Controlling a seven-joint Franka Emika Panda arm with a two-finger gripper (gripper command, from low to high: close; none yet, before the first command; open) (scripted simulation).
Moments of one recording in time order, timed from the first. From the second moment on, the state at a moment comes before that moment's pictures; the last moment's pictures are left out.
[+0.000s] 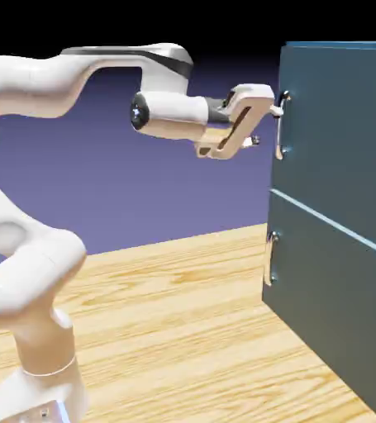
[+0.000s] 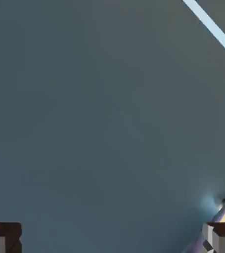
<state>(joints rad) -0.75 -0.75 0.81 -2.33 2.21 2.98 1.49</state>
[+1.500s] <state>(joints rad) -0.45 -0.63 0.60 -2.34 2.80 2.86 1.45</state>
